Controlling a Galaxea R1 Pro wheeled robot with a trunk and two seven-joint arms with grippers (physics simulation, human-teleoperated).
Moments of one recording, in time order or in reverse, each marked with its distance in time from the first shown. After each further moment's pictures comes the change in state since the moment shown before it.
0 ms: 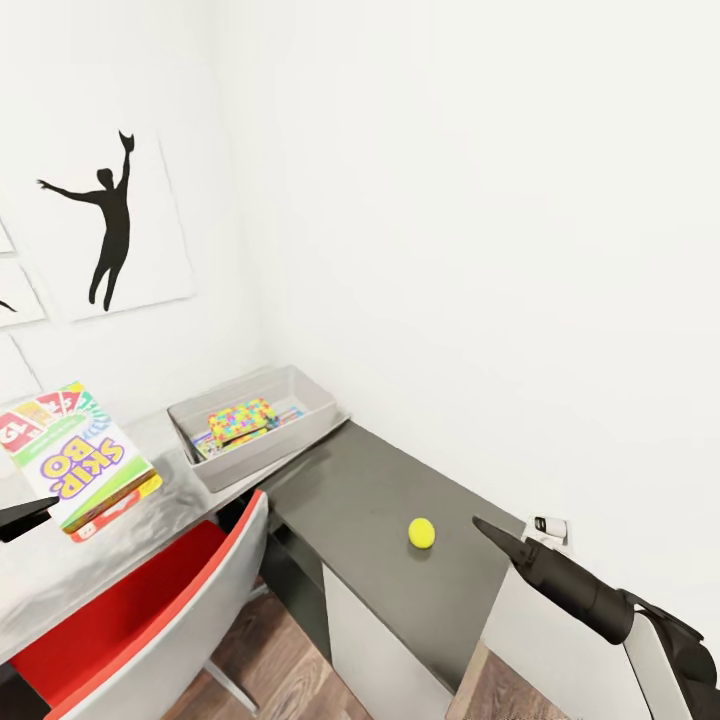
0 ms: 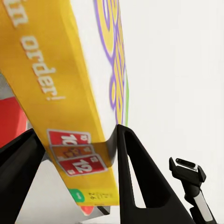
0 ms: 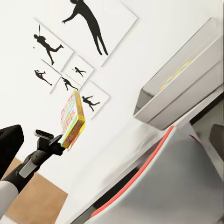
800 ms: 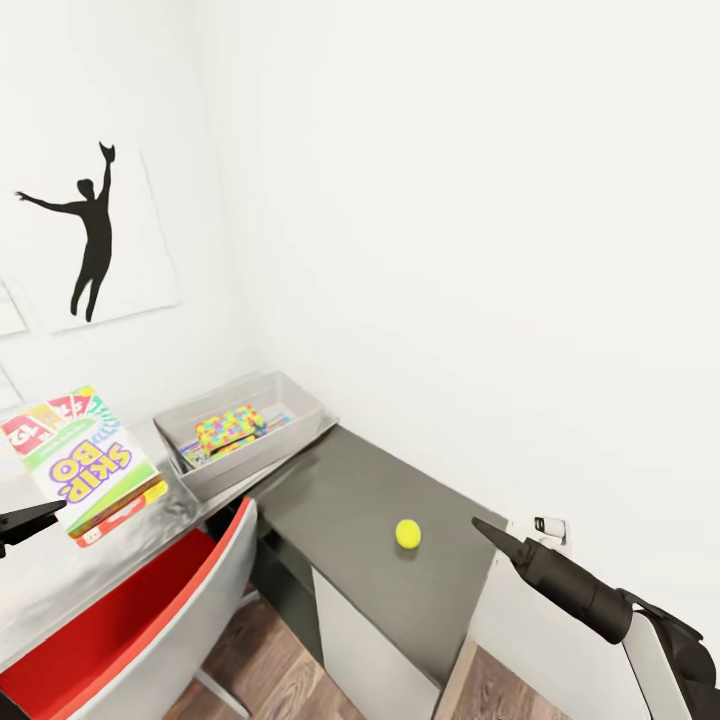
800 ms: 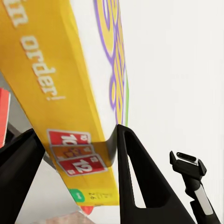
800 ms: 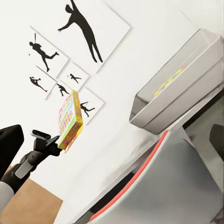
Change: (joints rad) left arm 0.000 0.001 -0.035 0.000 -0.003 0.000 0.000; right arm 0.000 0.000 0.003 -0.002 0.002 0.001 -0.022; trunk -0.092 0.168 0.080
